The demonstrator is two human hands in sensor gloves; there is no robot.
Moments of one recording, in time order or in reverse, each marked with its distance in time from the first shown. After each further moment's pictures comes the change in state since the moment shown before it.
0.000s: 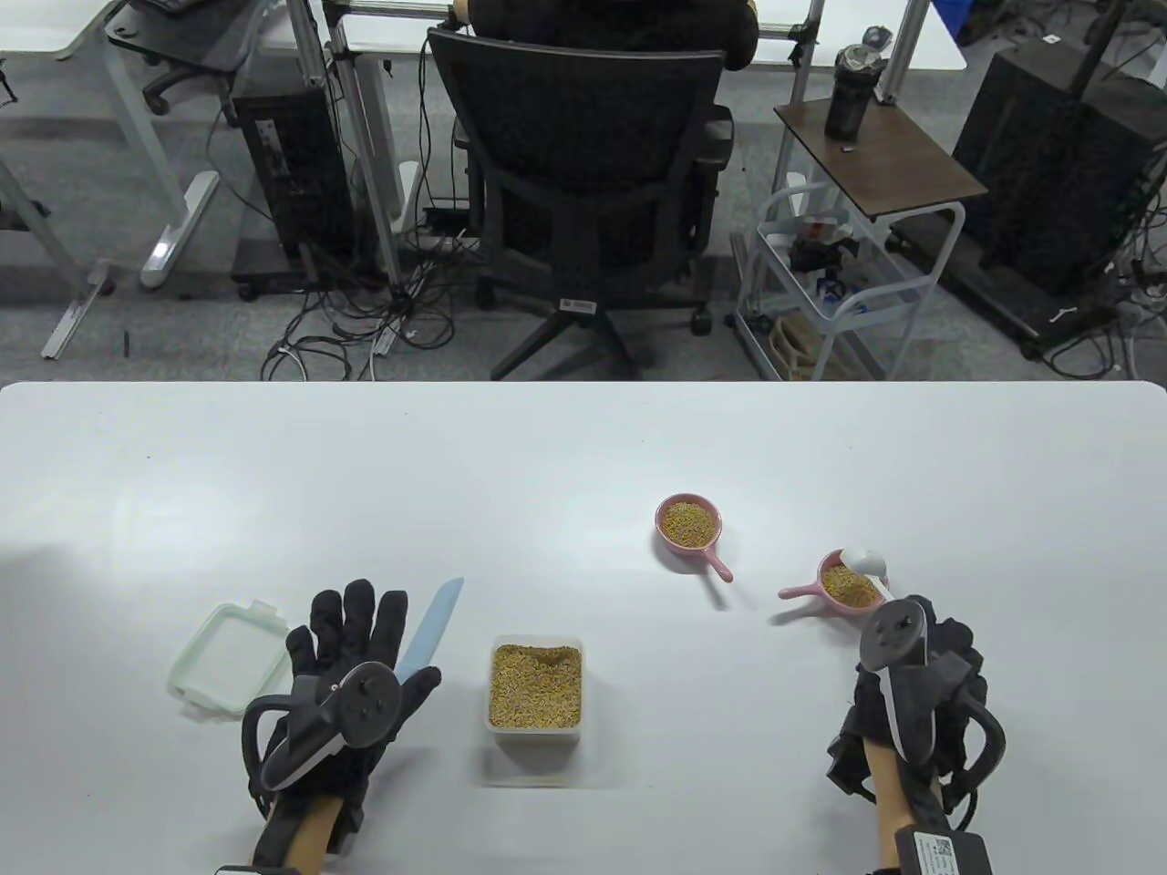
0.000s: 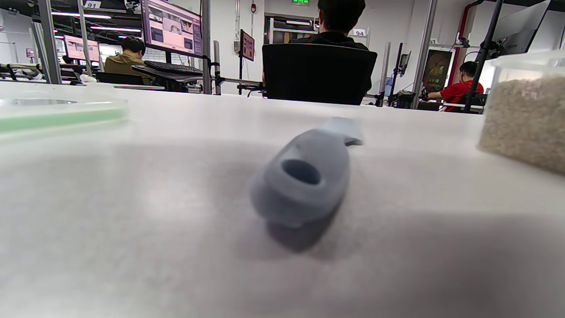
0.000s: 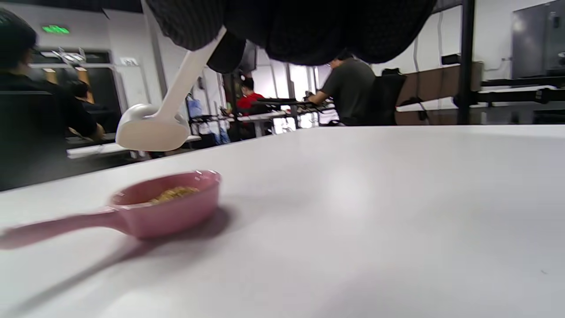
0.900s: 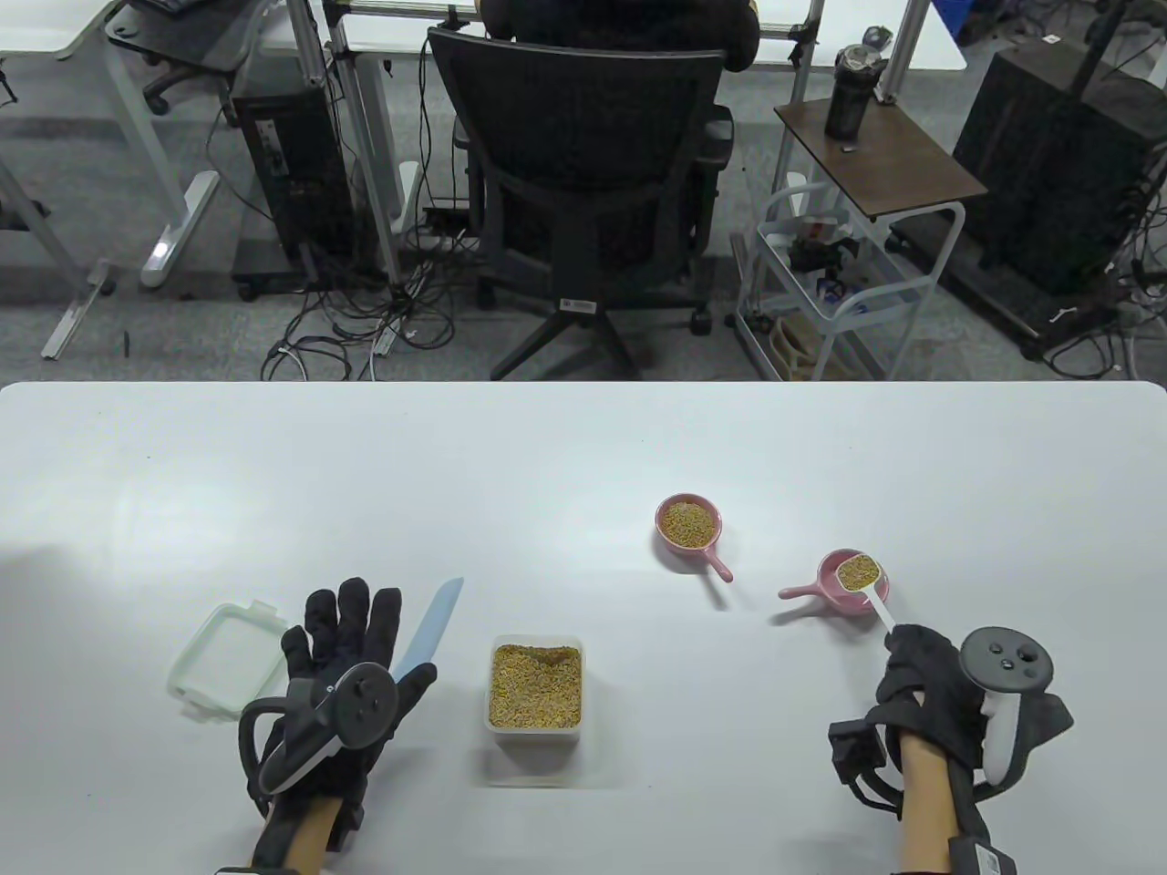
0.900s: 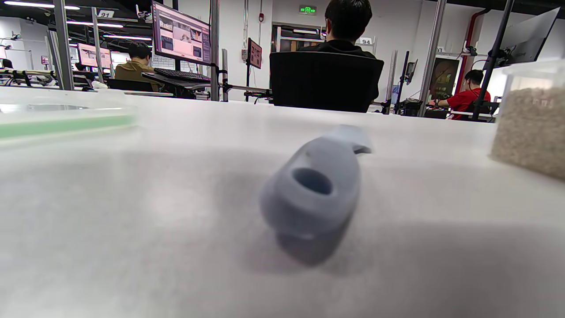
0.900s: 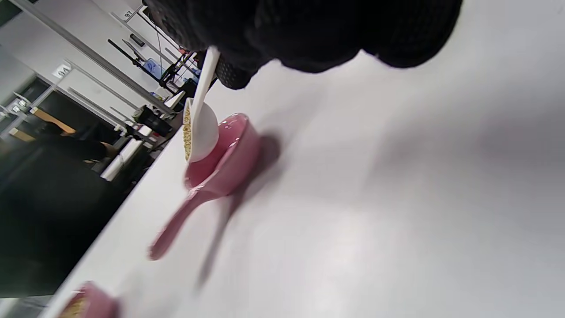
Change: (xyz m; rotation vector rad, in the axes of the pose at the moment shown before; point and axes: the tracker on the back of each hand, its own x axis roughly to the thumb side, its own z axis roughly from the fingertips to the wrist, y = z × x) left_hand -0.003 0.001 0.003 0.025 0.031 0.002; right_hand -0.052 0.029 -0.029 0.409 0.246 -0.492
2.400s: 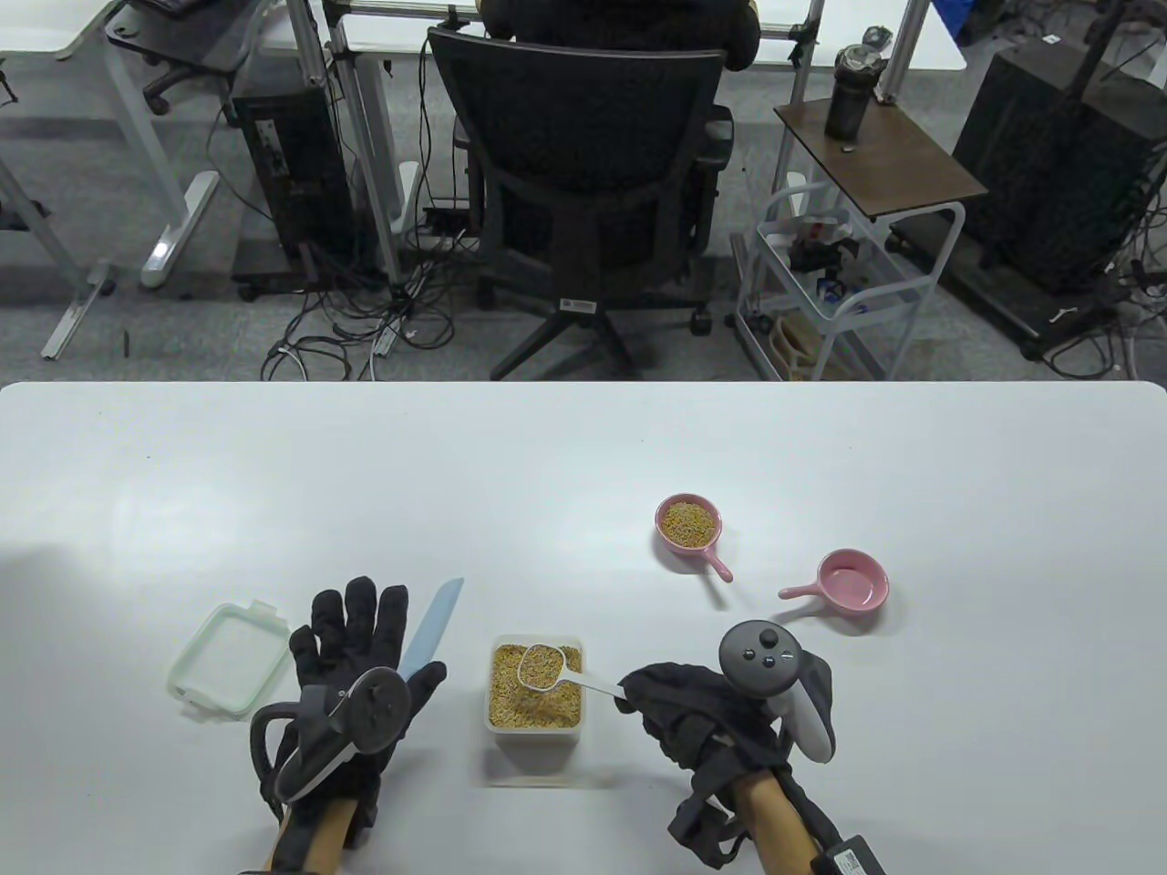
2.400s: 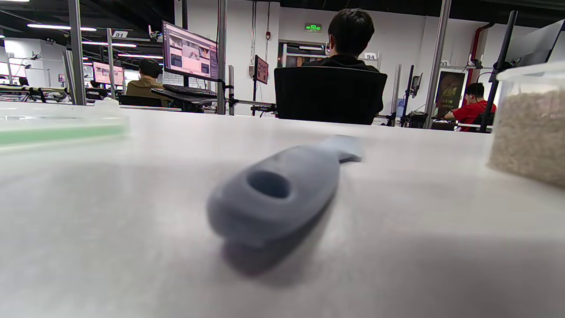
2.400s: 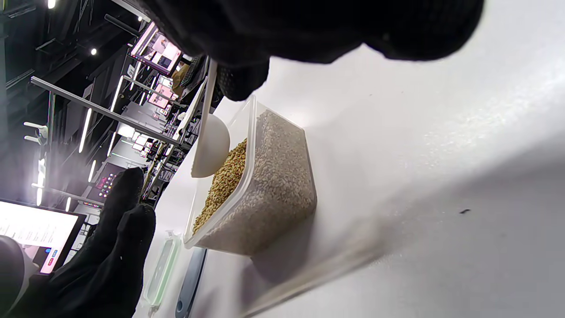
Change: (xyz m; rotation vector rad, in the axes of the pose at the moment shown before) left_hand 0.009 -0.004 0.001 0.059 0.026 -0.005; right_hand 0.072 0.124 0.118 0.793 -0.655 0.012
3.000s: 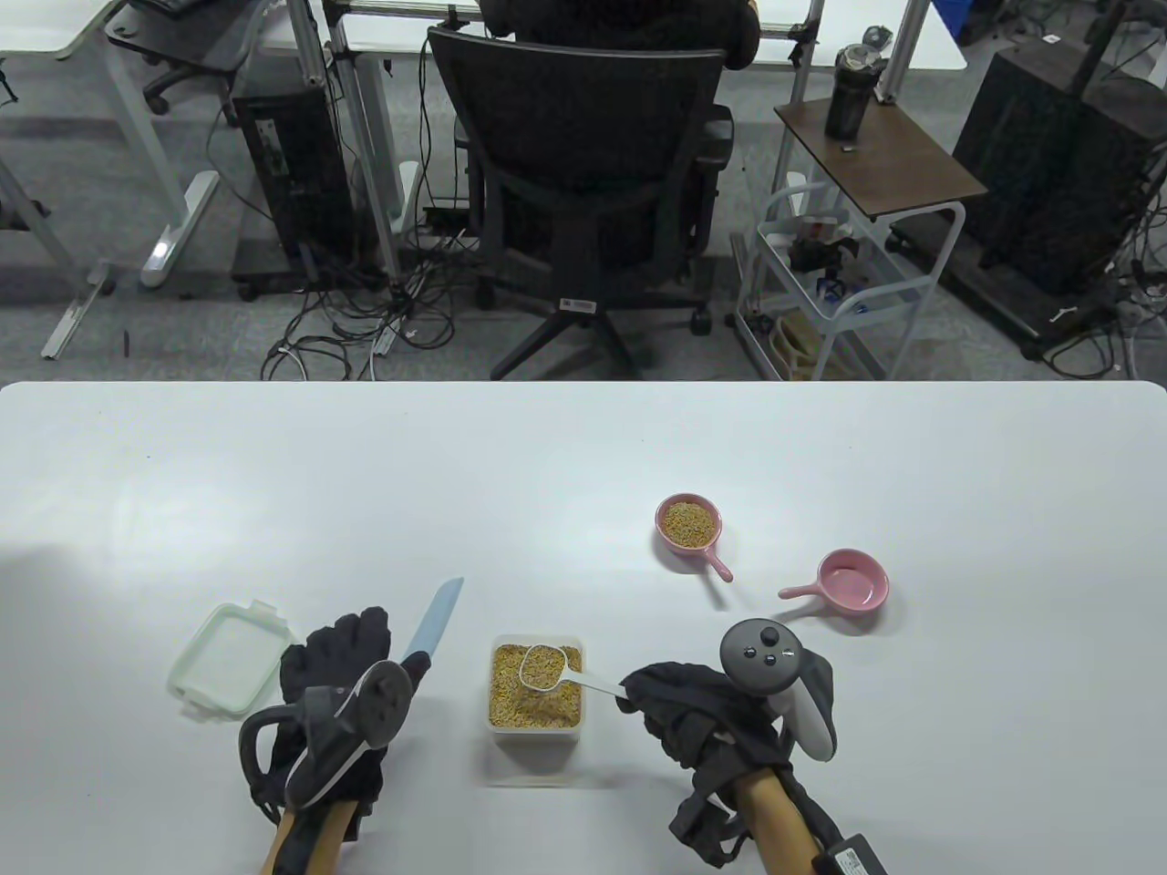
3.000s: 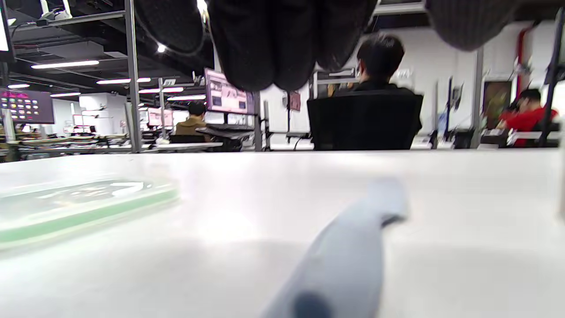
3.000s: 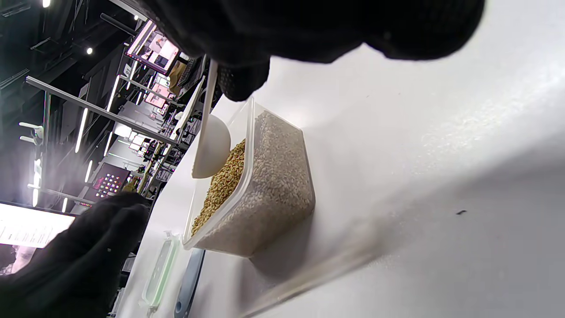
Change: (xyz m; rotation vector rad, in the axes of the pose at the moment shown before) left_hand 0.007 0.025 0.008 0.124 0.119 -0.073; right_hand 0.000 -0.001 0.000 0.002 0.009 0.001
